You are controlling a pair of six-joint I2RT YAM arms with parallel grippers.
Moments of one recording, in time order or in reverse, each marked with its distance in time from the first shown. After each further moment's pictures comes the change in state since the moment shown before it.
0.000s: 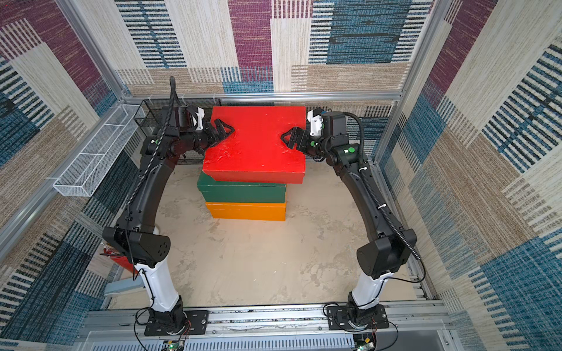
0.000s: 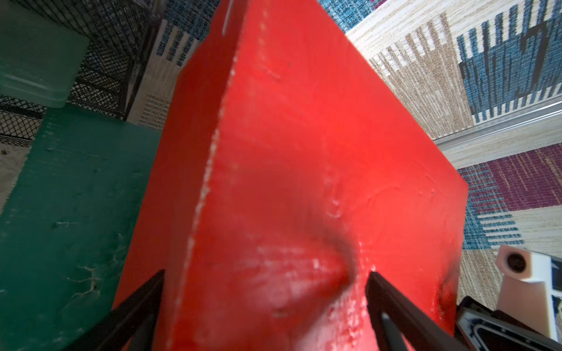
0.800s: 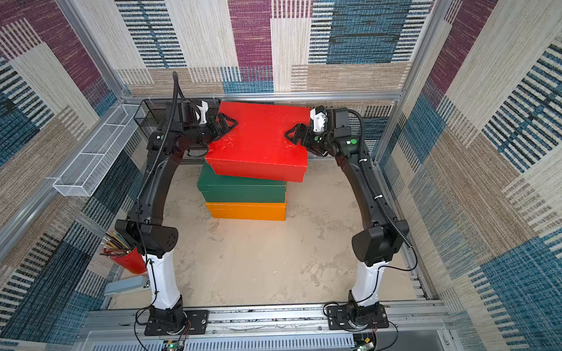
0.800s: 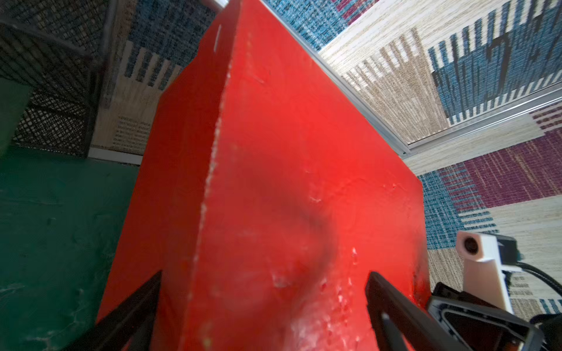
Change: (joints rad) left arm 0.006 0.122 0.171 0.005 0.054 0.005; right arm -0.062 0.137 0.193 -0.126 -0.082 -0.026
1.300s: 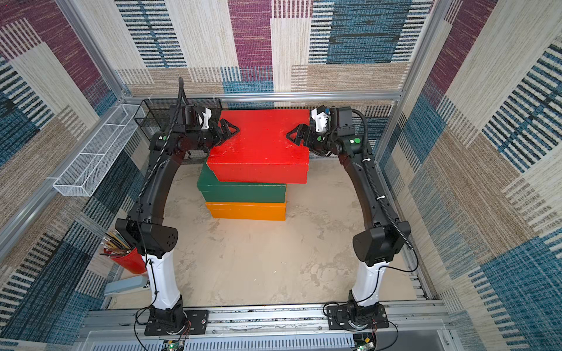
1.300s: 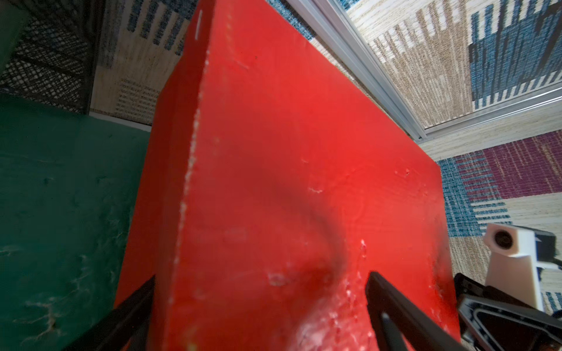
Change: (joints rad) left arm 0.000 -0.012 -0.034 -0.078 0.021 0.008; right arm -0.022 -0.016 0.003 -0.043 -0.055 -0.029
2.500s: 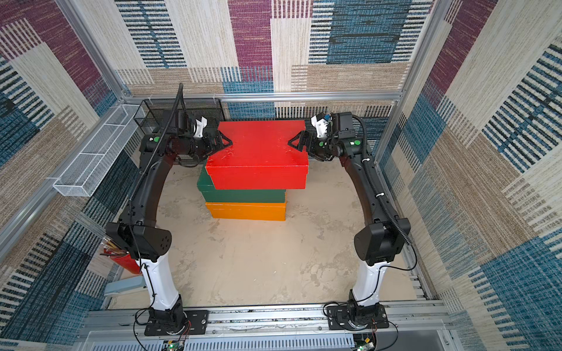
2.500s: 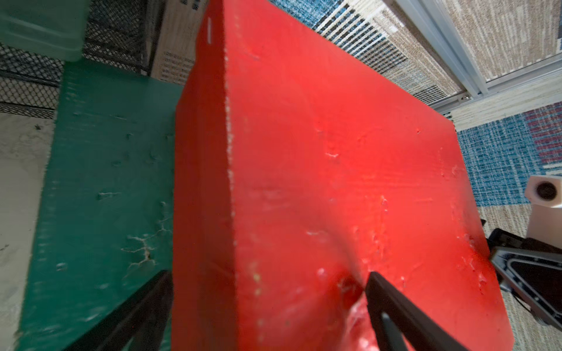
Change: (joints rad) left arm 0.072 -0.064 -0.087 -0.136 0.000 0.201; right arm -0.048 0.003 -0.086 0.000 -0.071 -0.069
